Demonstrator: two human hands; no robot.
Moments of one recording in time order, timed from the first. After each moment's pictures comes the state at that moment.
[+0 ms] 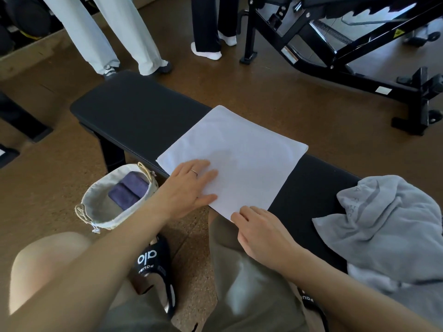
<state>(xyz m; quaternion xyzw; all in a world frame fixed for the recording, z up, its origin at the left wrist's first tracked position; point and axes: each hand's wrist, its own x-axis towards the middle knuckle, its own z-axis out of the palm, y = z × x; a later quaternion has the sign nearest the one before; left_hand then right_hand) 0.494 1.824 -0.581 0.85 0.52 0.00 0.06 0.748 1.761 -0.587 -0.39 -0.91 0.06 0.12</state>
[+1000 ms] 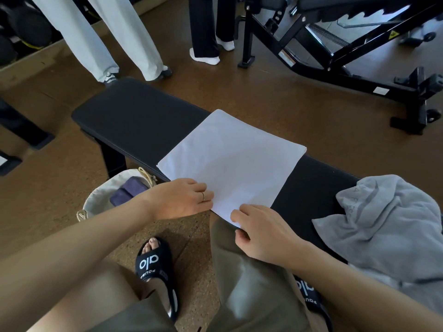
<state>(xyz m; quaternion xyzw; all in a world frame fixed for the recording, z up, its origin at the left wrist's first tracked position) 0.478 1.827 -0.557 0.97 0.18 -0.07 -0.12 0.749 1.771 -0.572 -0.40 -0.90 0.11 0.13</state>
